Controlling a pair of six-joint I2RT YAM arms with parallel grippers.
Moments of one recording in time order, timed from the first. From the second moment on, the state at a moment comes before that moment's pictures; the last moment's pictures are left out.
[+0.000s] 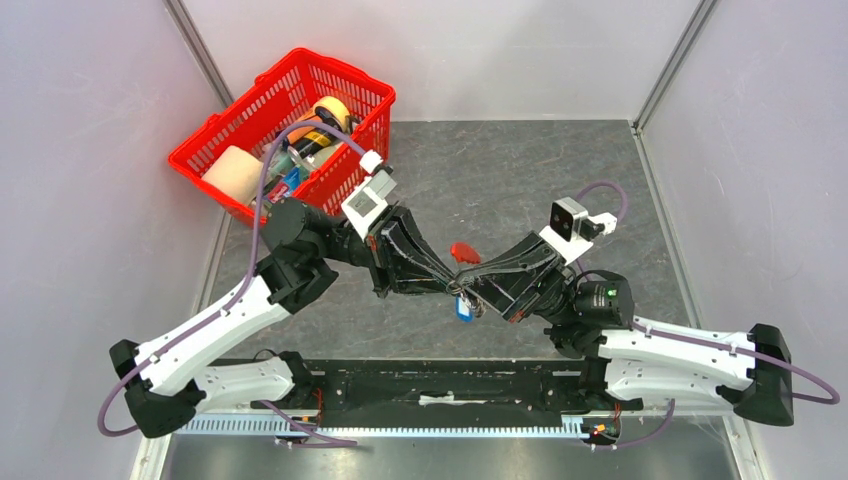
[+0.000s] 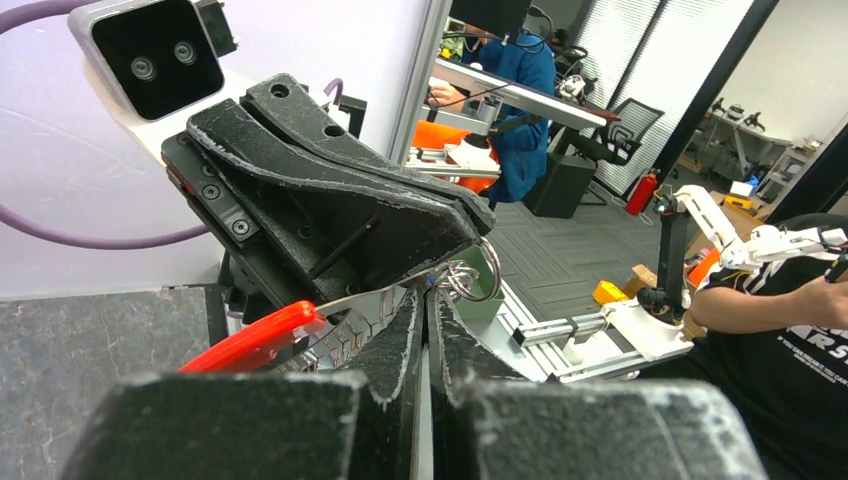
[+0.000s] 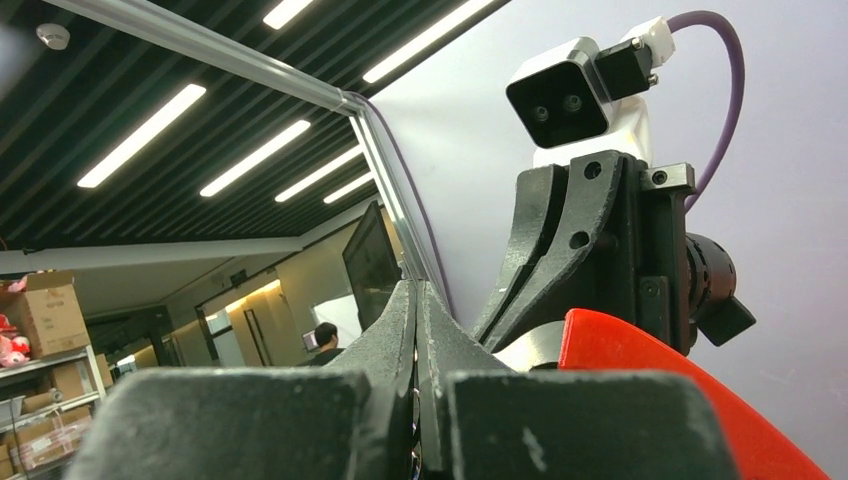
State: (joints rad) left arm -0.93 1.06 1.15 0.42 0.95 -0.69; right arm 1.22 0.96 0.70 1.21 -0.17 0.85
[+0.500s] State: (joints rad) left arm -0.92 0.98 1.08 0.39 0.84 -0.69; right arm 1.24 0.99 0.67 1.28 -0.17 0.84
